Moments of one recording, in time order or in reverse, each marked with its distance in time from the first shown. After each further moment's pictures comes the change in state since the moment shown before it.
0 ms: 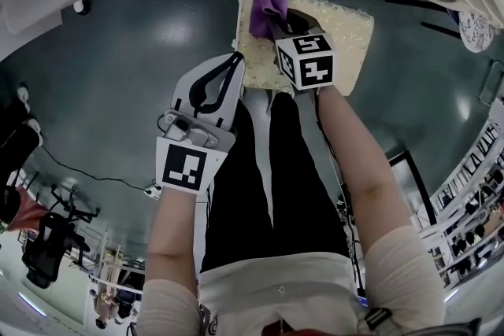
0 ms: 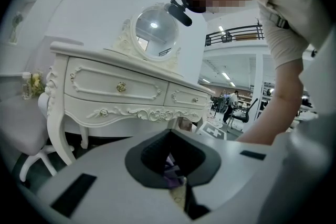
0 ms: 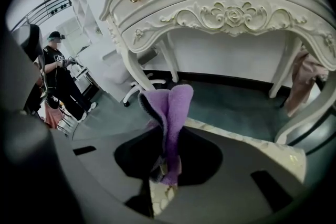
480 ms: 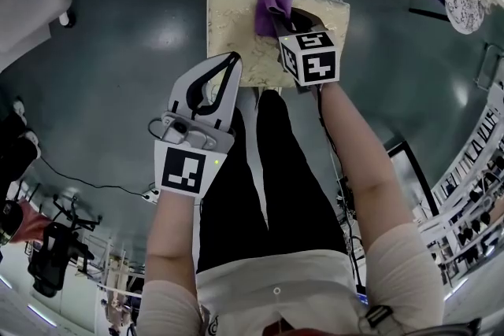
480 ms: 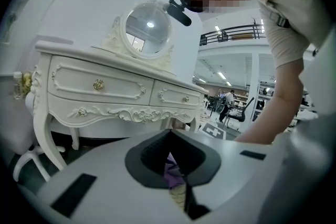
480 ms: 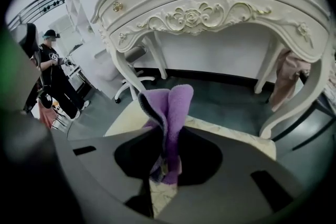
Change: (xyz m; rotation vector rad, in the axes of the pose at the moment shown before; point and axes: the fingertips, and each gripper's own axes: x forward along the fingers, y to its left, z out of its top) left arm 0.030 -0.054 -0.004 0.021 0.012 -0.045; right arm -0.039 -0.069 -0.034 0.030 0.031 -0.075
